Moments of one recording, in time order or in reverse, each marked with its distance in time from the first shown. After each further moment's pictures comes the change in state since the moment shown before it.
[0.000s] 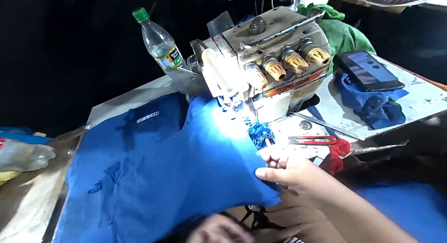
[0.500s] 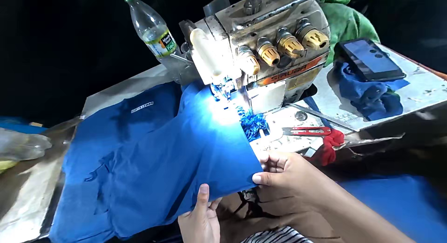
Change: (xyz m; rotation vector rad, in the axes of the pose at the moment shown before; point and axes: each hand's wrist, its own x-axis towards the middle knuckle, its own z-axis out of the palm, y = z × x) left_hand 0.052 -0.017 0.067 -0.327 1.134 0.170; right_hand -0.018 0.010 -0.004 -0.151 0.081 0.110
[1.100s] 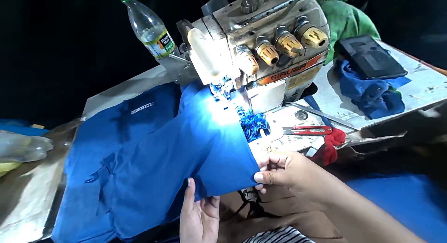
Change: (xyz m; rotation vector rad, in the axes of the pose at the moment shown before) left_hand 0.014 0.018 0.005 -0.210 -0.112 -0.305; right_hand 0.002 -0.005 -0.002 0.155 -0.083 0.049
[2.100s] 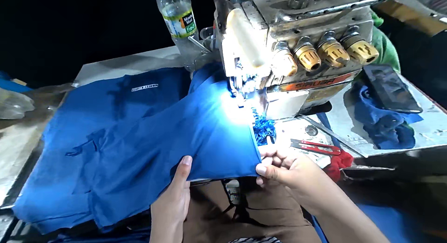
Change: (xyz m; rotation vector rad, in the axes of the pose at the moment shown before) left_hand 0.045 0.011 -0.014 0.318 -0.118 0.575; right_hand 0.014 -0.009 0.001 -0.045 0.039 -0.188
